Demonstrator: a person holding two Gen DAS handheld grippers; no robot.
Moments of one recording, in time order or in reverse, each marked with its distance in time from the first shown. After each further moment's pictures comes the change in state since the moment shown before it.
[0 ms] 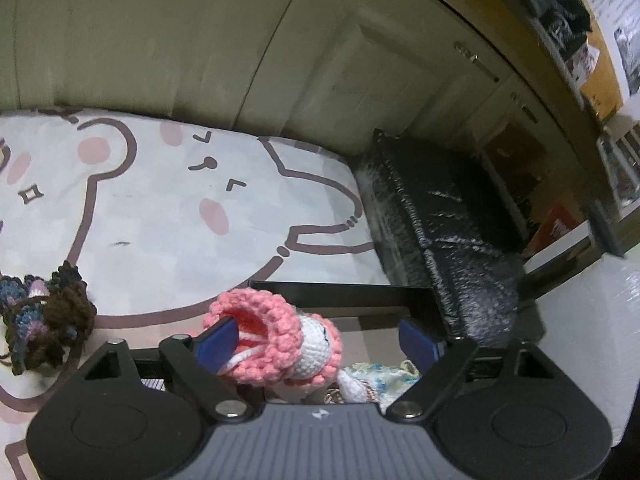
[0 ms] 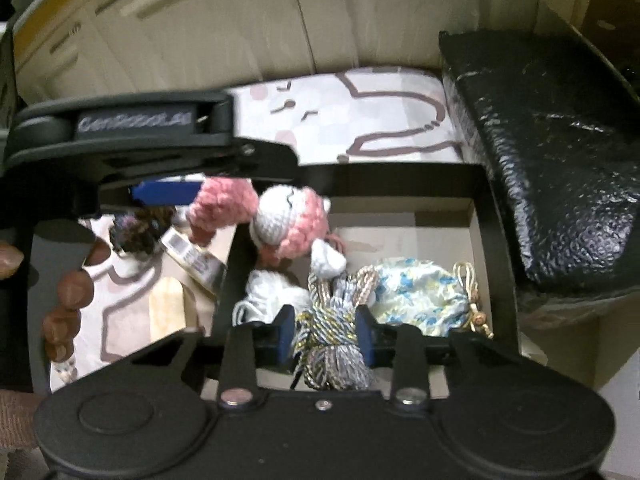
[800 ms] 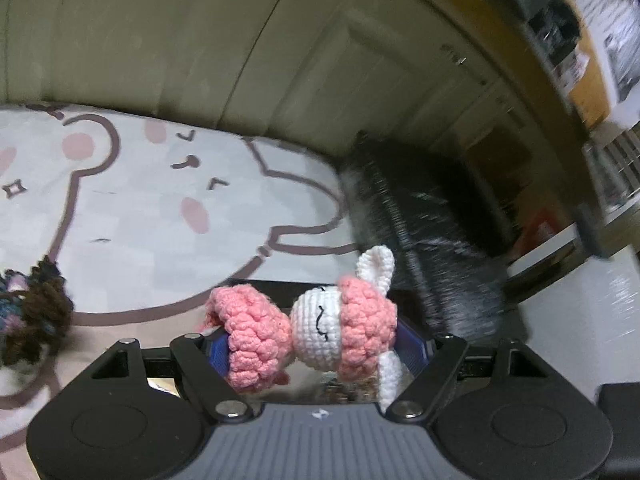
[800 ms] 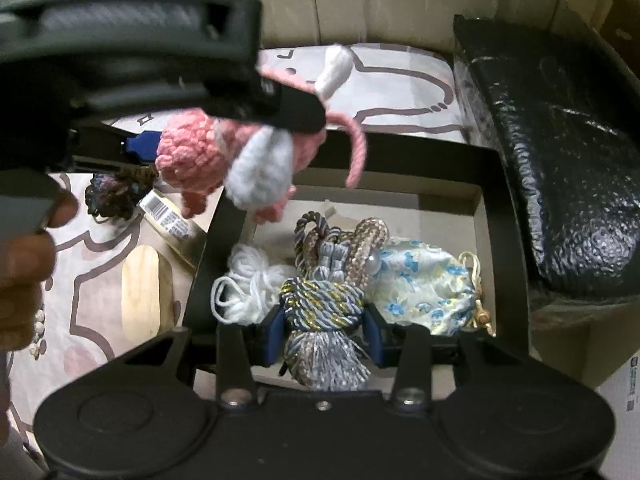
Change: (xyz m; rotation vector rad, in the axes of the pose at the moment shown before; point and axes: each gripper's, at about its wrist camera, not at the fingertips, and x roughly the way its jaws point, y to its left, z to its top) left arm 0.011 -0.009 -0.006 0.020 -0.005 -0.011; right arm 0.026 0.009 -0.010 -0.027 0.072 -0.084
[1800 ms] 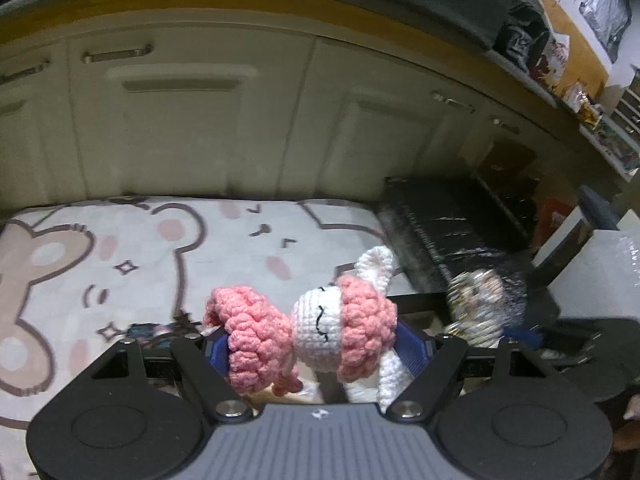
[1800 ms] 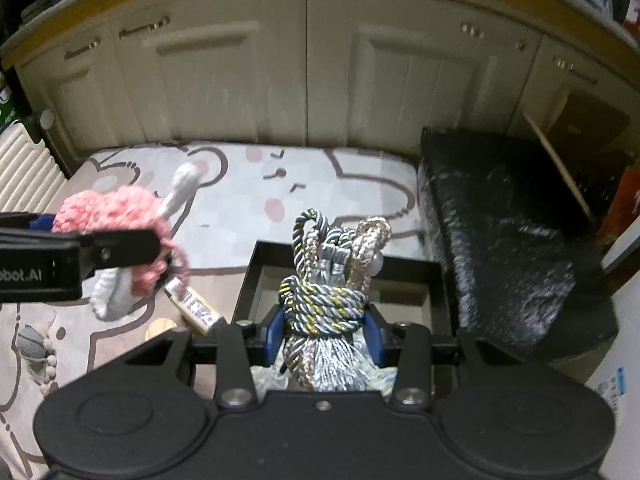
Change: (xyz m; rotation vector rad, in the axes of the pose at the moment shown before) left arm -0.110 -0.001 -0.005 0.198 -0.117 0.148; right arm -0.082 0.022 0.026 0.012 -0.199 -0.156
